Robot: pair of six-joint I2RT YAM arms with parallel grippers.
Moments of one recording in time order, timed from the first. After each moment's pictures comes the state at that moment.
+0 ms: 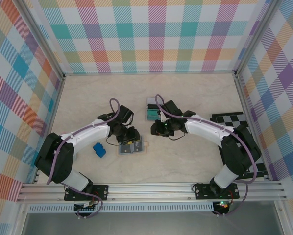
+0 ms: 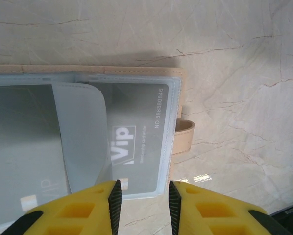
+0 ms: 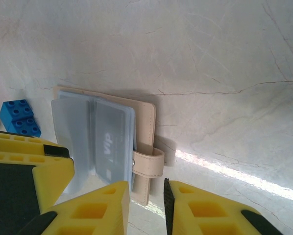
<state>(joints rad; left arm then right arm) -0.59 1.52 0.97 -0.66 0.30 -0.79 0.68 1.61 1.05 -0.48 -0.36 0.70</state>
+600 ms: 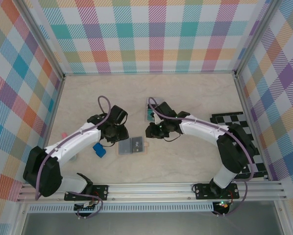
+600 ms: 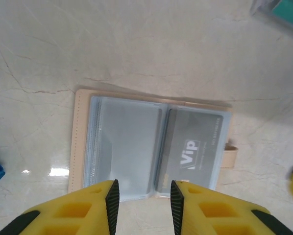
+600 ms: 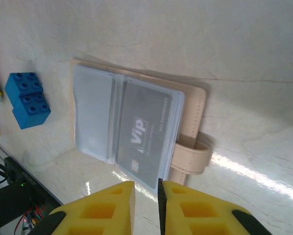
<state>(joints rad) -0.58 1.32 0.97 -0.83 -0.01 -0.82 0.78 1.70 1.12 -0.48 -0.39 0.68</state>
